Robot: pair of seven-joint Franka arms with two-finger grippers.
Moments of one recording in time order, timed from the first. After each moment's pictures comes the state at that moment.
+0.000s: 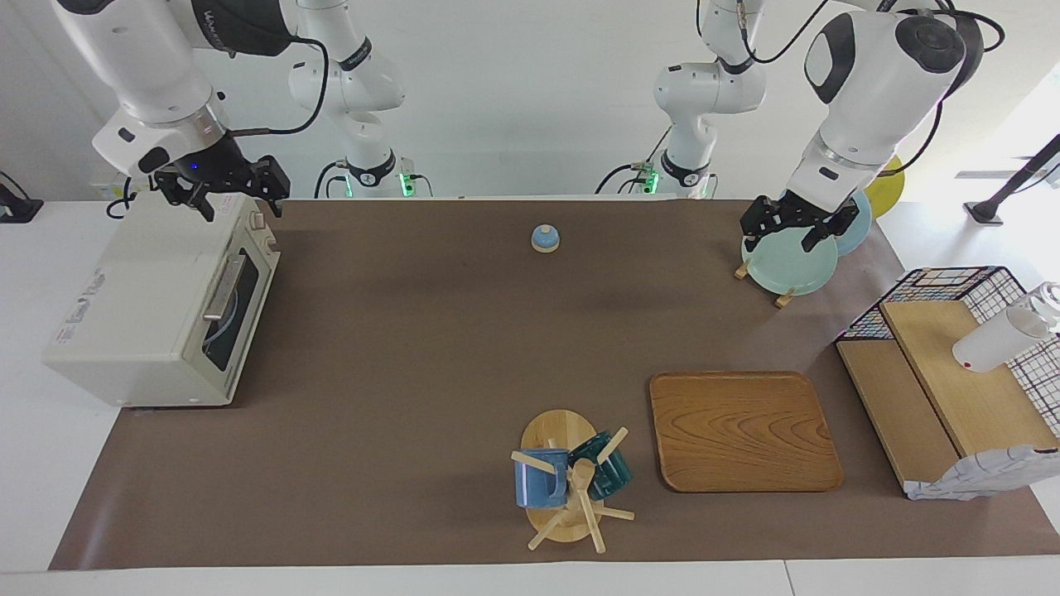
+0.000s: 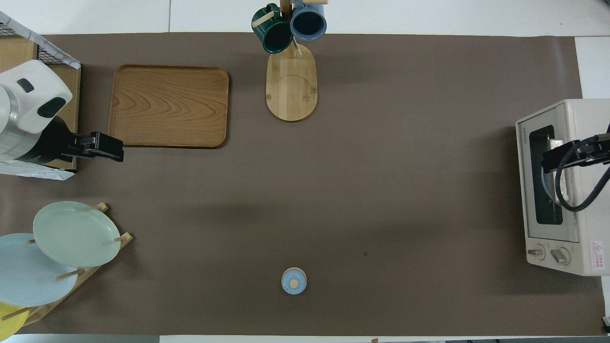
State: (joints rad) left arm -0.10 -0.02 -0.06 -1.72 -0.03 1.66 -0.07; right arm 0.00 -0.02 -0.02 -1.57 -0.08 1.43 -0.14
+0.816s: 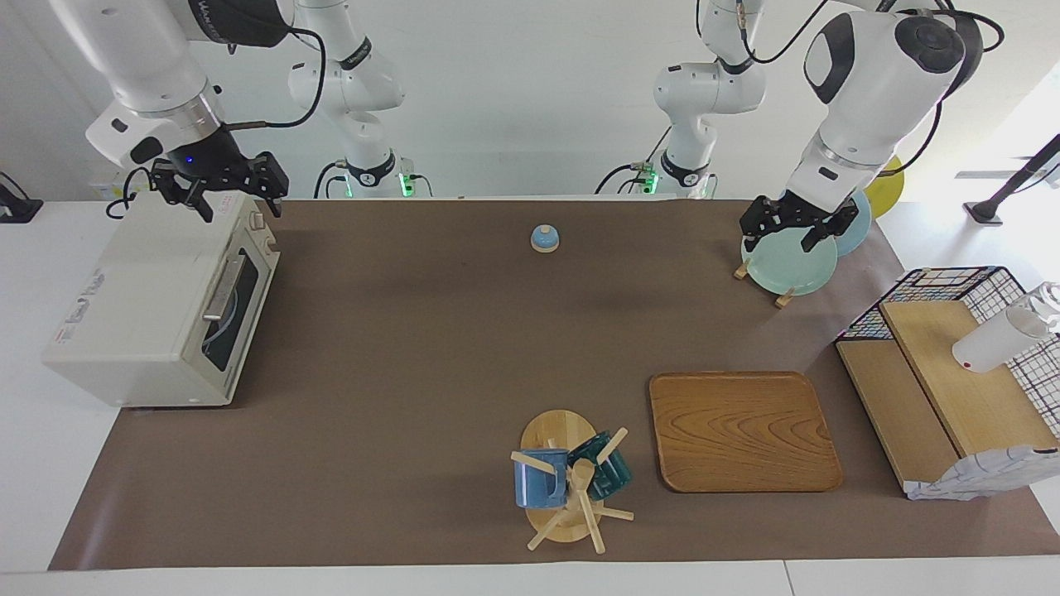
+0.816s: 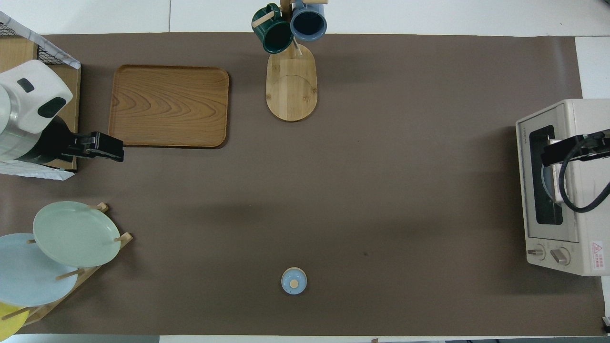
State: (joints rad) left arm -0.10 -0.02 -0.06 -1.72 -0.03 1.66 -0.07; right arm 0.03 -0.02 -0.05 -1.57 -0.05 1.48 -0.14
